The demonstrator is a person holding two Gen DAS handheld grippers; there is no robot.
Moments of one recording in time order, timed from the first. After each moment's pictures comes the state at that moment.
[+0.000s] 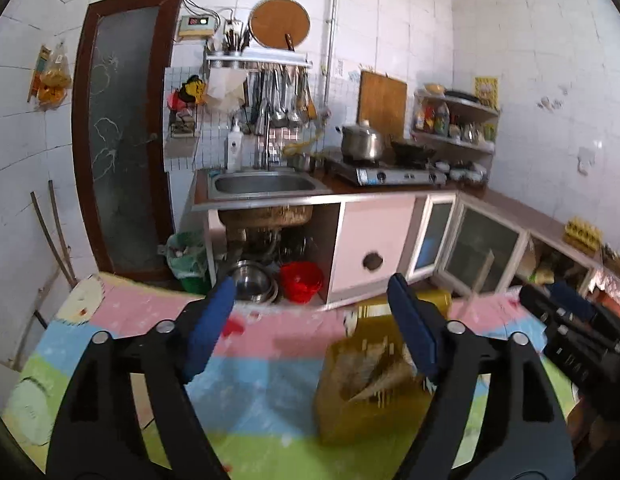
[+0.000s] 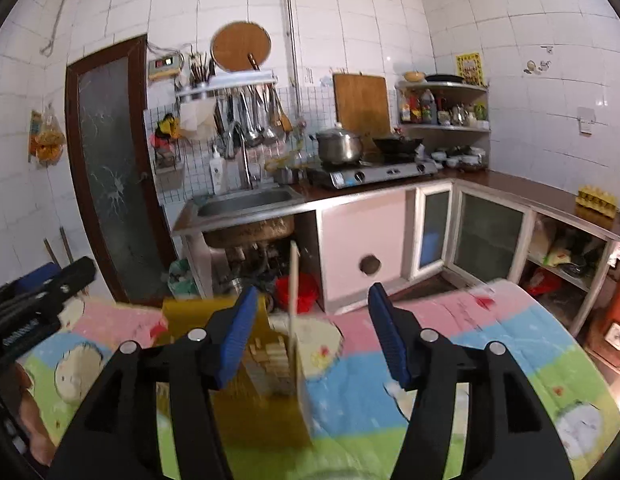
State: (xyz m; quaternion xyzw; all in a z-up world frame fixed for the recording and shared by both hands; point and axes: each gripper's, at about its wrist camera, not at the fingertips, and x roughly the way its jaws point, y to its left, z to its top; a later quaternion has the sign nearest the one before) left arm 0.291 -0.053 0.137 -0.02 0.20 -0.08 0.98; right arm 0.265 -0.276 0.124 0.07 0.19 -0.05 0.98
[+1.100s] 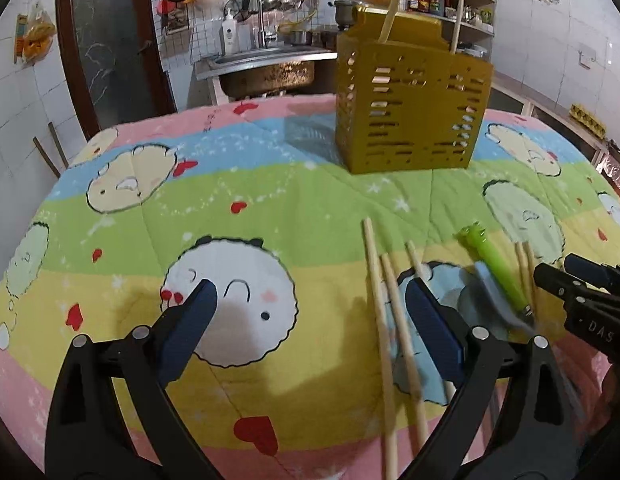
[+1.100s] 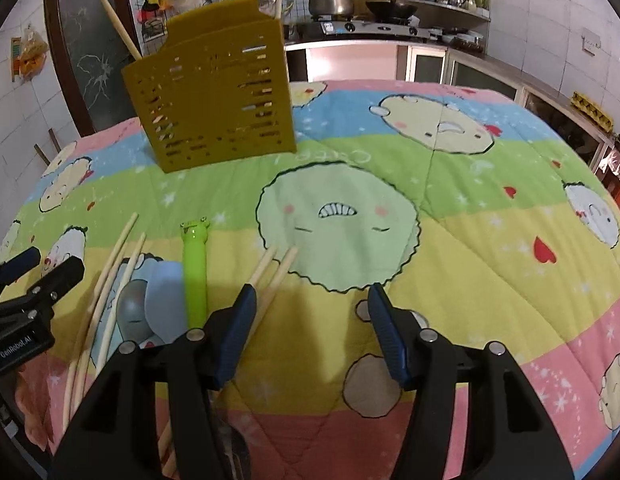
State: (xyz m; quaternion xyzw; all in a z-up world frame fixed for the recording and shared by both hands) left arm 0.180 -0.030 -0.033 0.05 0.38 -0.07 0.92; right arm 0.154 -0.252 -0.043 0.08 0.41 -0.05 0.91
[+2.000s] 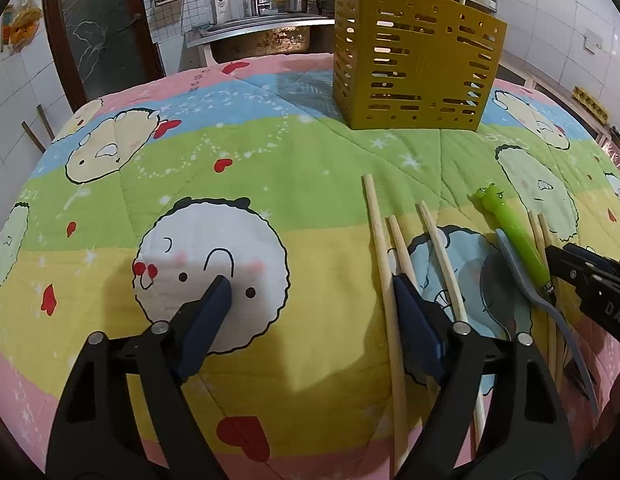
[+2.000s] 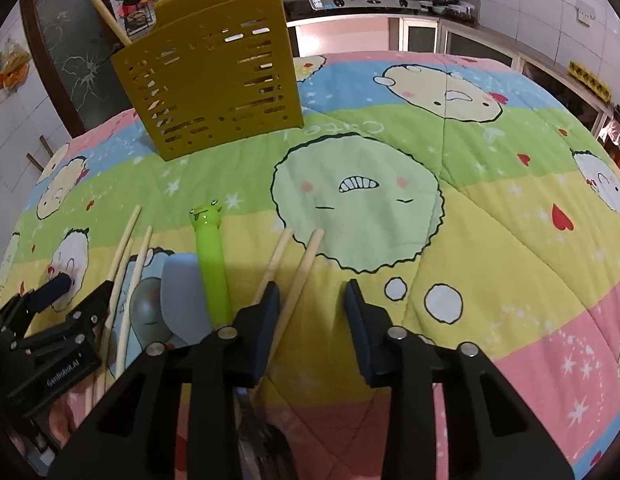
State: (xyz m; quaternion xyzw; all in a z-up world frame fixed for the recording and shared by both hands) left arm 0.192 -0.036 -0.058 0.05 0.43 -0.08 0.90; right arm 0.163 -0.238 -0.047 0.12 0.44 -0.06 0.89
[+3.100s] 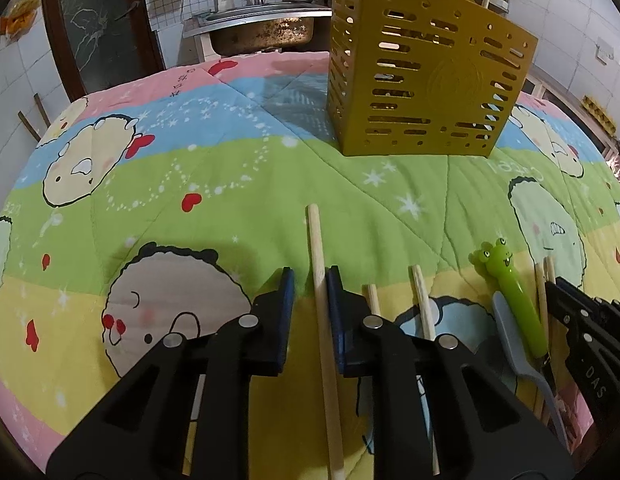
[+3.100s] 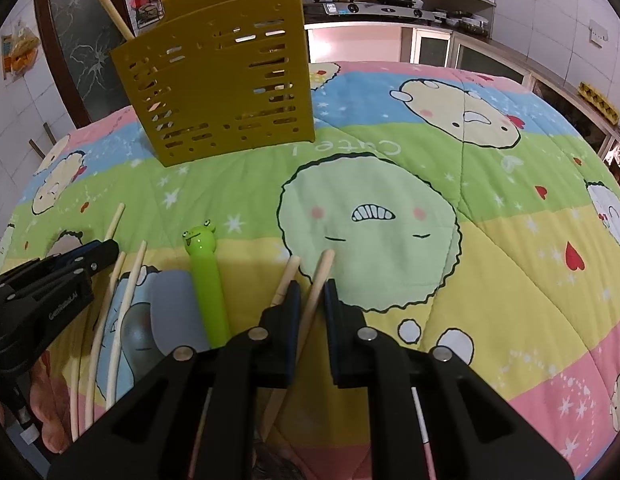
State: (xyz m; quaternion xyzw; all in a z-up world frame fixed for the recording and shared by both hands) left arm 0.234 -0.054 -0.055 0.03 0.45 -0.07 0.89; right arm 0.181 -0.237 -0.047 0.09 0.43 -0.05 0.90
